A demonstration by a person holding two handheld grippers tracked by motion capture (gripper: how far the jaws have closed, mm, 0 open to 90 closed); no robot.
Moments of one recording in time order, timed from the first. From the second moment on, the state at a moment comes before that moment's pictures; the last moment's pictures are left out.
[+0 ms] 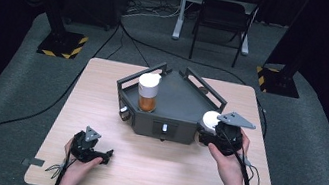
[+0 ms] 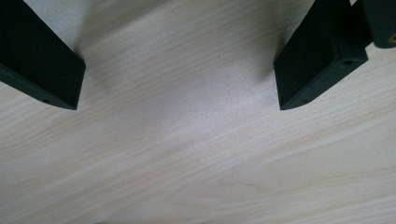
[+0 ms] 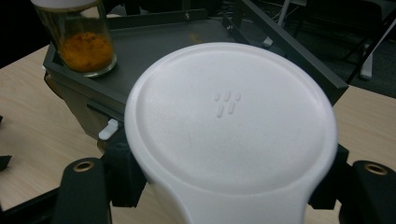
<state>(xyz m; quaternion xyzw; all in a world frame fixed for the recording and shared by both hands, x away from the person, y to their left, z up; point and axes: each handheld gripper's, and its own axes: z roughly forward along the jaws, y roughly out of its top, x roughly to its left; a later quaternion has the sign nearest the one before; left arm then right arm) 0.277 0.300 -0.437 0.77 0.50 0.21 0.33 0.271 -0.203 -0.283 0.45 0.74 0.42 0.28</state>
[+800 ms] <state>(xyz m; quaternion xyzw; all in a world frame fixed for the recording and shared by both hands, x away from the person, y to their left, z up) 0.277 0.300 -0.437 0.77 0.50 0.21 0.33 0.302 -0.182 -0.245 0.44 0.74 0.43 0.28</state>
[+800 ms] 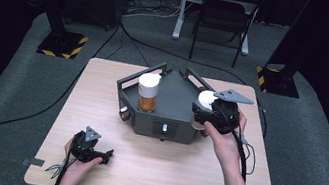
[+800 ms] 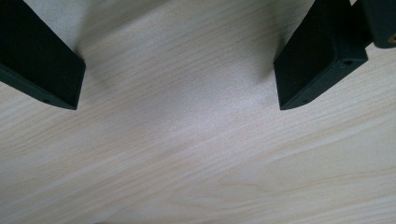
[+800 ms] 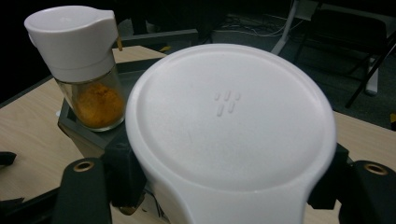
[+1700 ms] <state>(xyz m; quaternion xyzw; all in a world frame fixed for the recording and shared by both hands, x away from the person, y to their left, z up) 0.278 0.300 -0.437 0.77 0.50 0.21 0.33 0.351 -0.148 -0.244 0.45 0.74 0.41 0.28</state>
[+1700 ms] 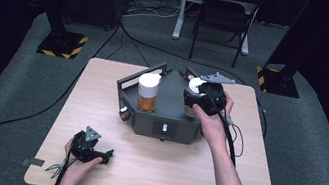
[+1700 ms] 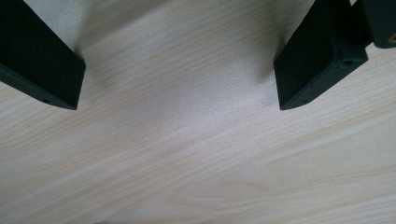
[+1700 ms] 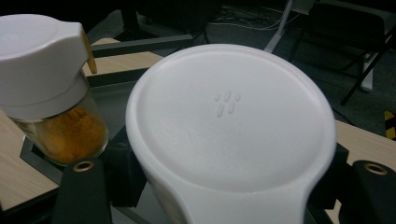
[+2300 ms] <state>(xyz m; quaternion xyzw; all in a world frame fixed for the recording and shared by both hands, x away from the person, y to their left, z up) 0.278 0.301 -0.437 0.77 0.50 0.21 0.33 0.365 -0.149 -0.258 0.47 0.74 0.40 0.27</state>
